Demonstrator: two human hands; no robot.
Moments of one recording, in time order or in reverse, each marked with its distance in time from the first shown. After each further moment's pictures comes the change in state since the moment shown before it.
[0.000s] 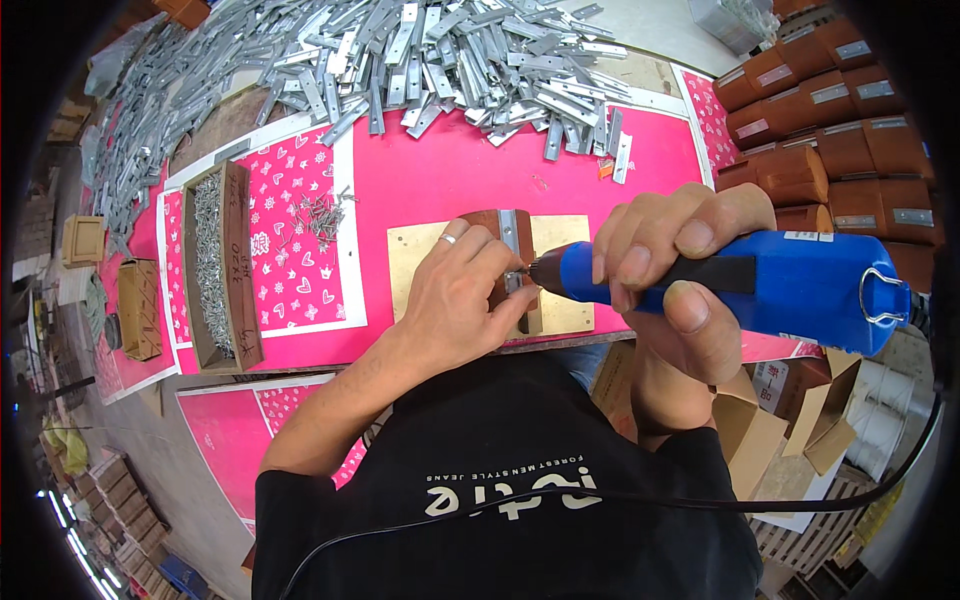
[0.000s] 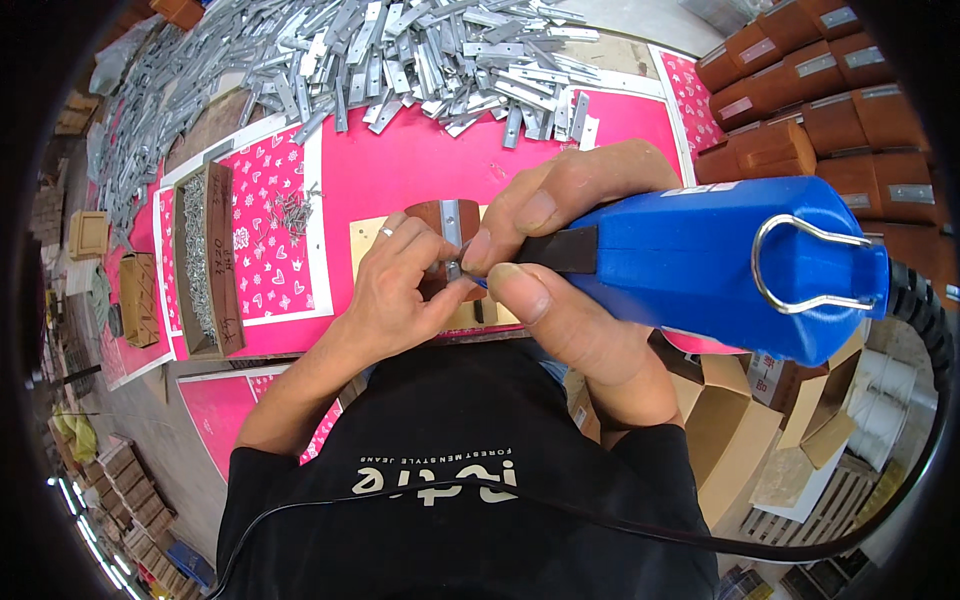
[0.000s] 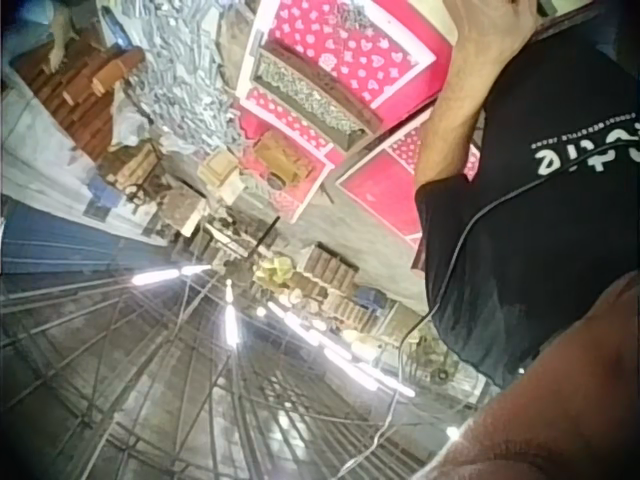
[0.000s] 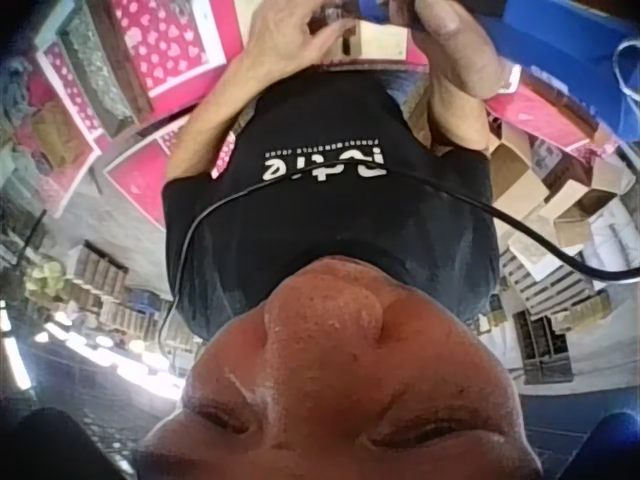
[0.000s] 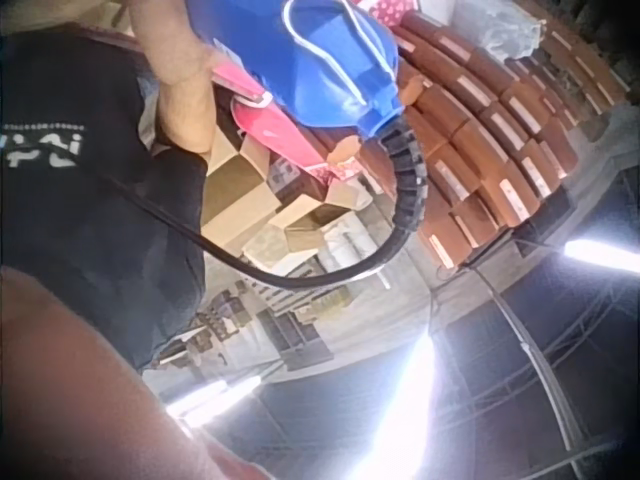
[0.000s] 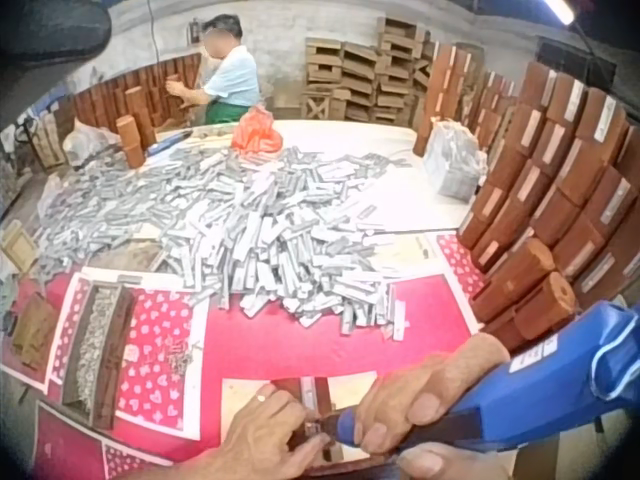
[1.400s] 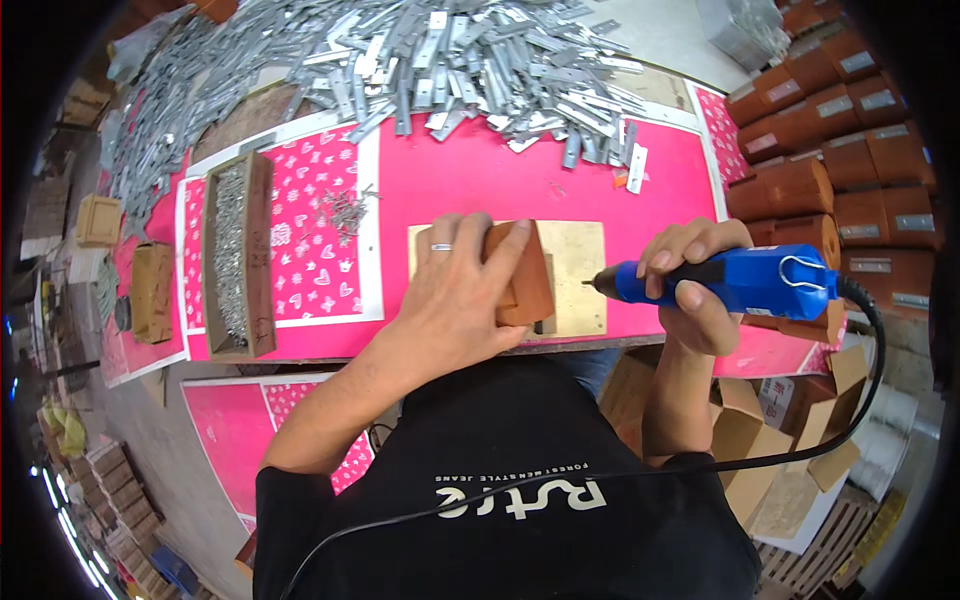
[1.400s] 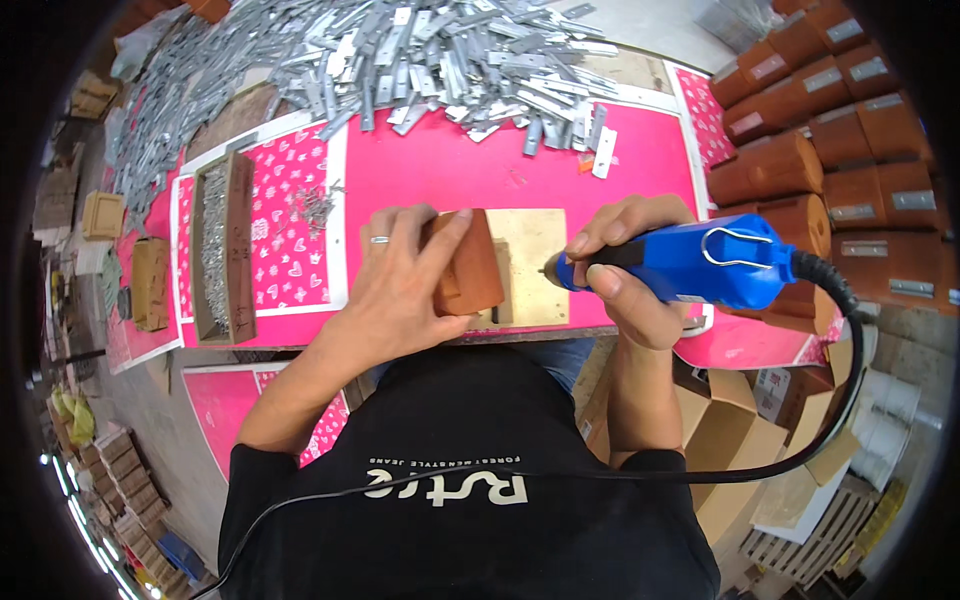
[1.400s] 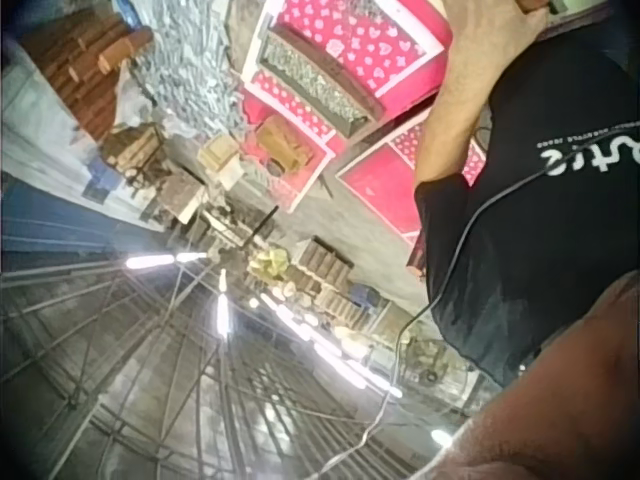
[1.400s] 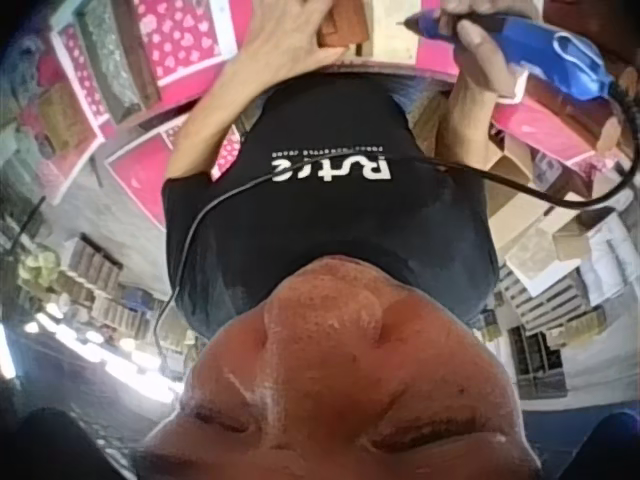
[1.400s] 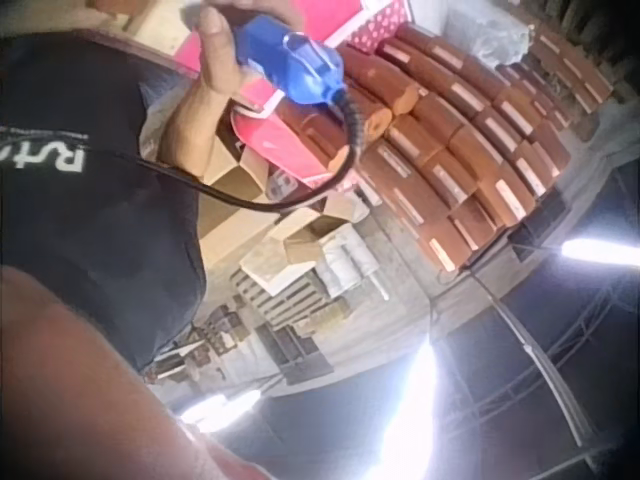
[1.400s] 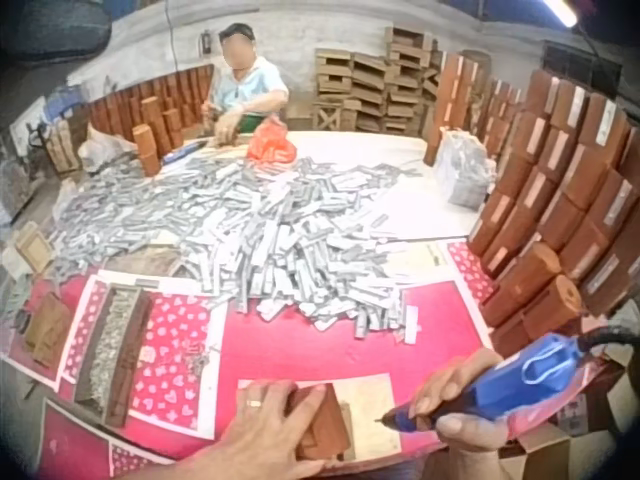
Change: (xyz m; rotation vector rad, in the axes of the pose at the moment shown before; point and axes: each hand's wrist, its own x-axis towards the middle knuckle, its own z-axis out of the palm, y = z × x) left_hand -0.013 0.009 -0.025 0.348 -0.130 -0.040; right_hand -0.043 0.018 -0.036 0.107 0.132 0.042
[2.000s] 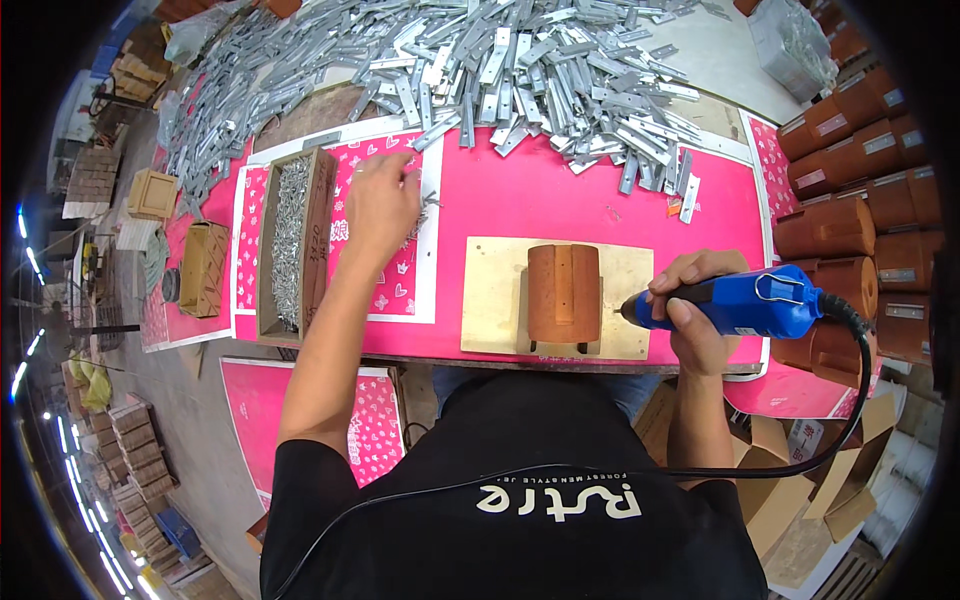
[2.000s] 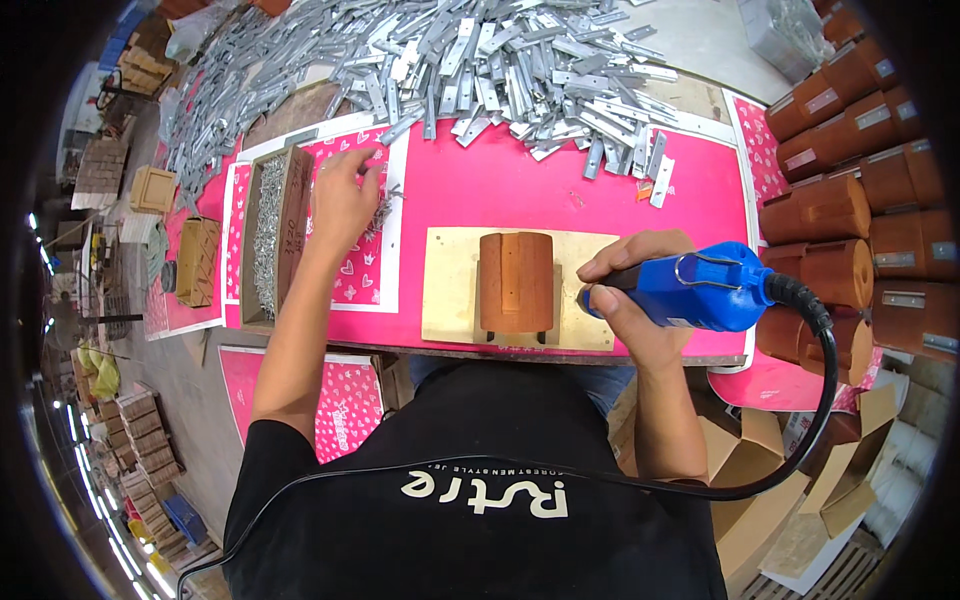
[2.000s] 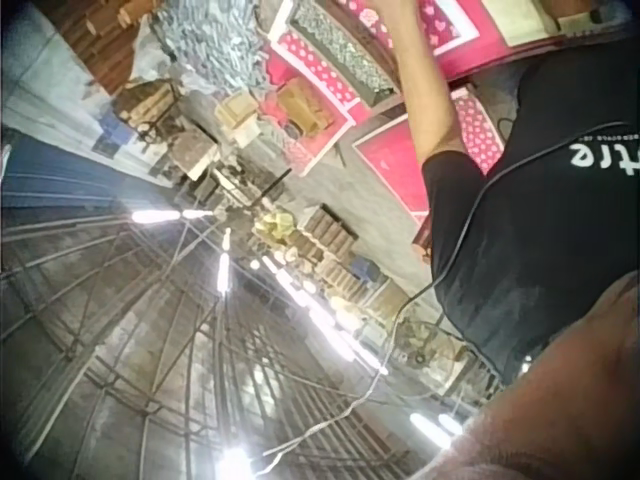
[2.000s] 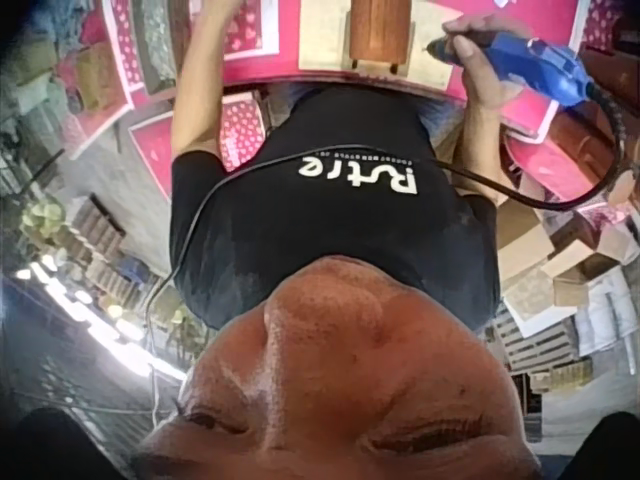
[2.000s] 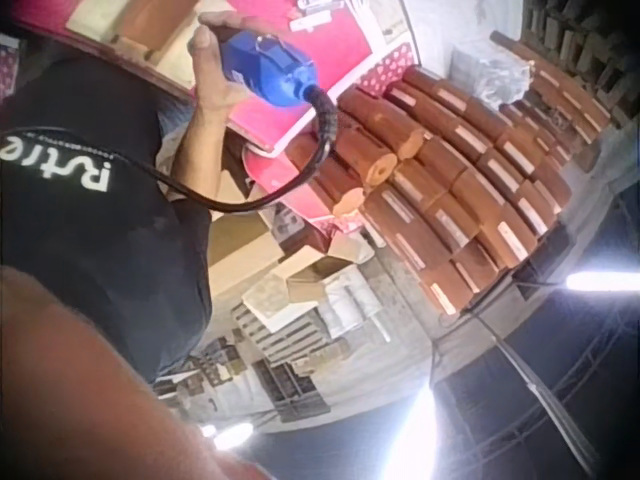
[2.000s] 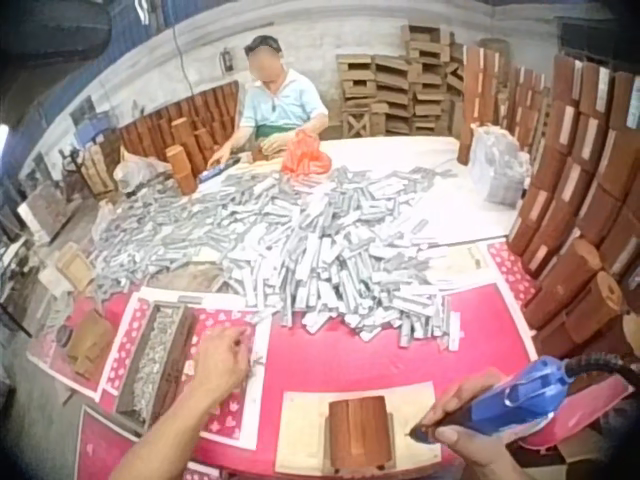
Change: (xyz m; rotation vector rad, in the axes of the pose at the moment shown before) left_hand 0.012 -0.167 -0.018 0.266 0.378 -0.370; right_hand -0.013 0.029 0.005 -0.131 0.073 0.095
